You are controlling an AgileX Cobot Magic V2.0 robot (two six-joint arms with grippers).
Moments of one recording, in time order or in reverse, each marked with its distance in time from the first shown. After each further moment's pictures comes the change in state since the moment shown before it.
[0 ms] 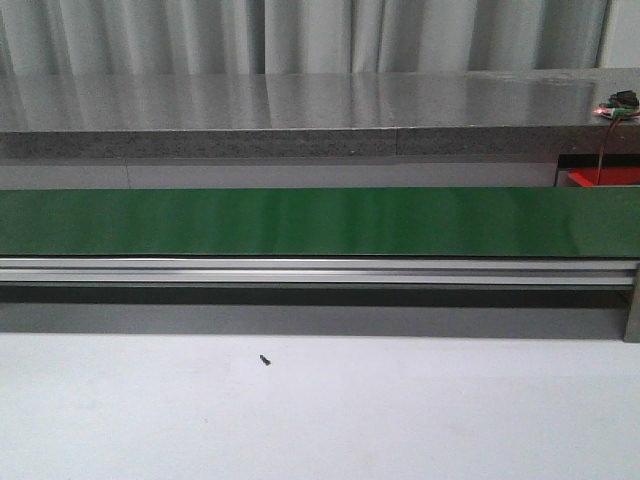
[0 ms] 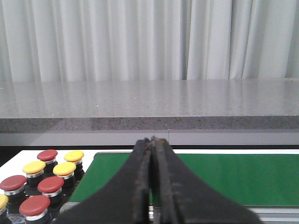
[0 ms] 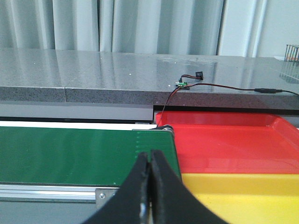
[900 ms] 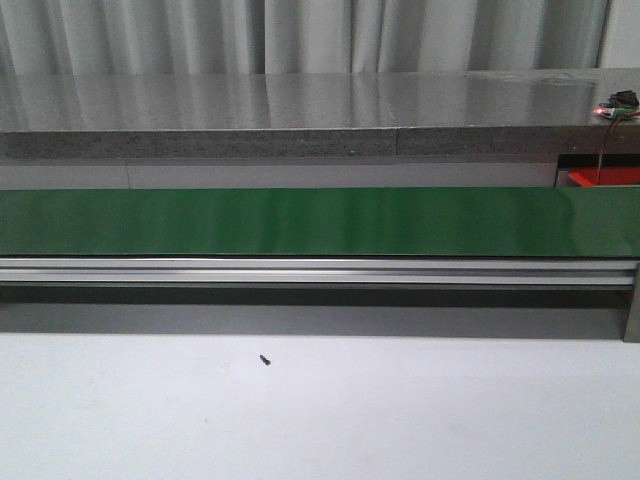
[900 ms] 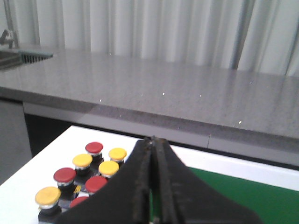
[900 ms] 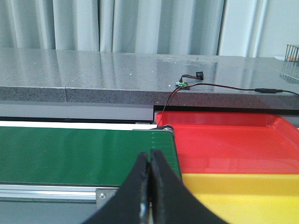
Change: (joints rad) left arm 0.278 0.379 -0.445 -0.105 0.265 0.000; right arm 0.001 0.000 0.000 0.000 0.000 0.000
